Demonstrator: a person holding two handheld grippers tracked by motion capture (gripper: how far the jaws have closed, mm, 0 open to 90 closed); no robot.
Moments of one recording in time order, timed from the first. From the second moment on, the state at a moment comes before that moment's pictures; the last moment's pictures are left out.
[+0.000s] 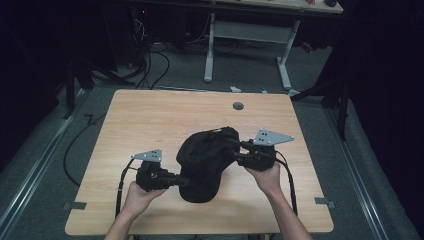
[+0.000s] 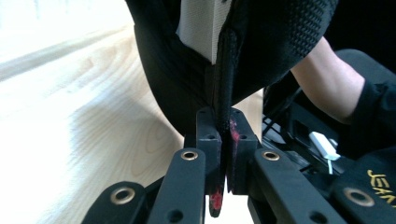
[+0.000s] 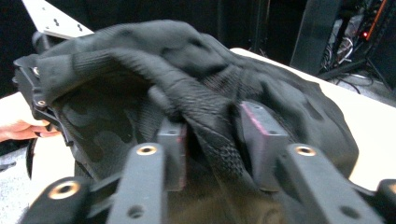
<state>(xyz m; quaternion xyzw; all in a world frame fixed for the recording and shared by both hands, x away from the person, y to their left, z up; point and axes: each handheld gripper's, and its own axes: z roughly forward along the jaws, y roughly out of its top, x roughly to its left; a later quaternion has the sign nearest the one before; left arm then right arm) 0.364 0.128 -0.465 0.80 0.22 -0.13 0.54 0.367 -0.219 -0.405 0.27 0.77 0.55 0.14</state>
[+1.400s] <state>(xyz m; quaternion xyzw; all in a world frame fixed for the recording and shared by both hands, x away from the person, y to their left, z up) 0.387 0.141 -0.422 0.78 0.31 -0.02 0.54 0.350 -0.260 -0.531 0.50 0.77 0.33 0.22</state>
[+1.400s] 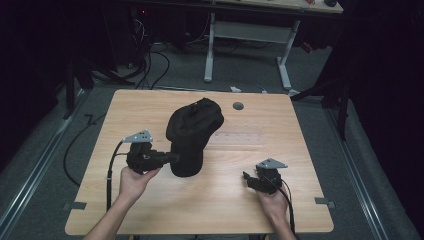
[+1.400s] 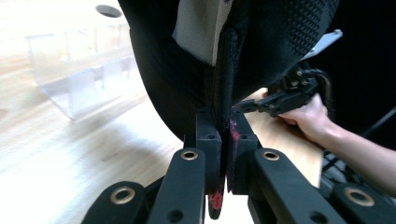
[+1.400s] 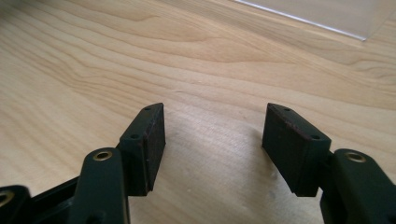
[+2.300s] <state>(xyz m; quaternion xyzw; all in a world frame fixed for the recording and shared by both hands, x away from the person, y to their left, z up) 0.415 0.148 -0.400 0.73 0.34 0.08 0.58 0.353 -0.258 -0.531 0.50 0.77 0.33 0.22</state>
